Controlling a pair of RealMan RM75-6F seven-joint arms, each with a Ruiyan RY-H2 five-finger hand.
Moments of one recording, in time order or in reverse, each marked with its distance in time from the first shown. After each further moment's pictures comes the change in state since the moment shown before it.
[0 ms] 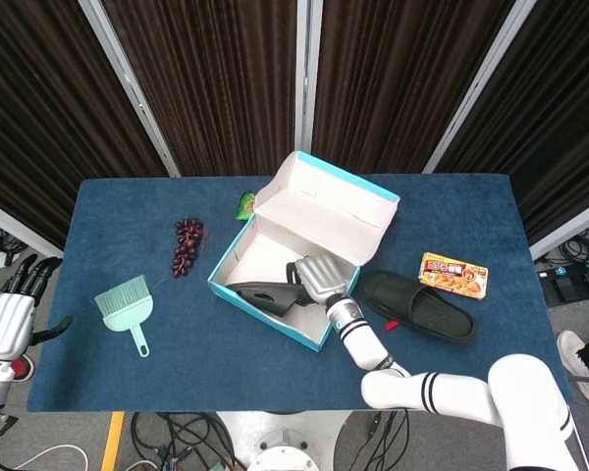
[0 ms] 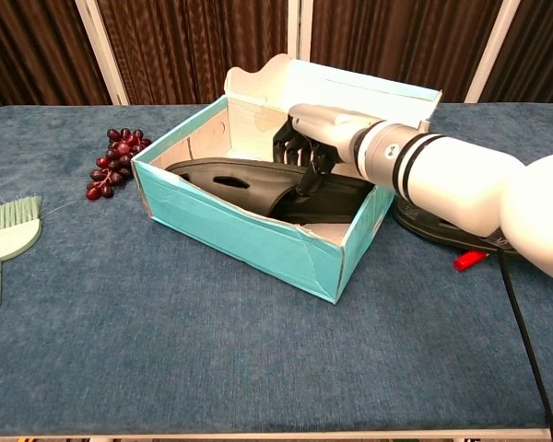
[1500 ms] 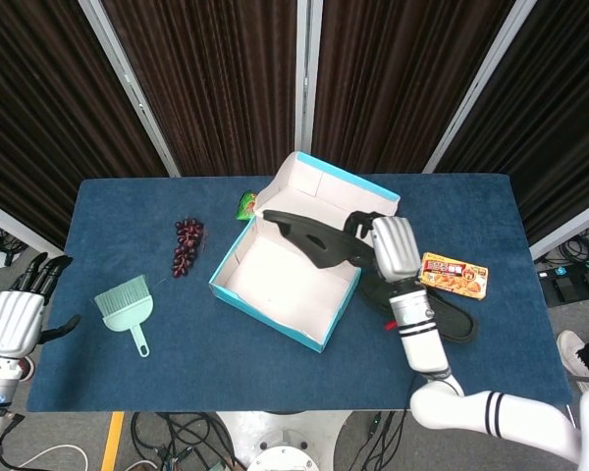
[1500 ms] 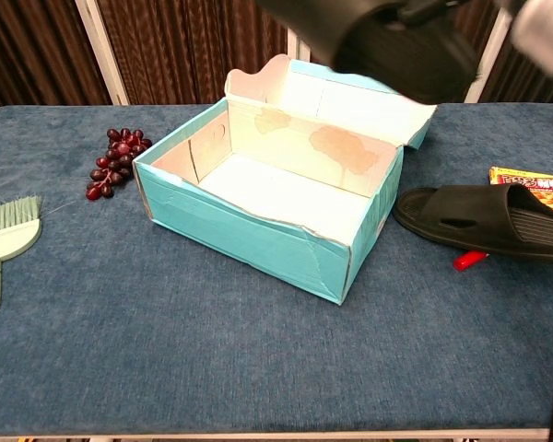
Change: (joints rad) left arm -0.016 0.002 0.000 -0.030 0.017 -0.006 0.031; right arm -0.283 0.258 0.124 -0.322 -0.325 0.379 0.204
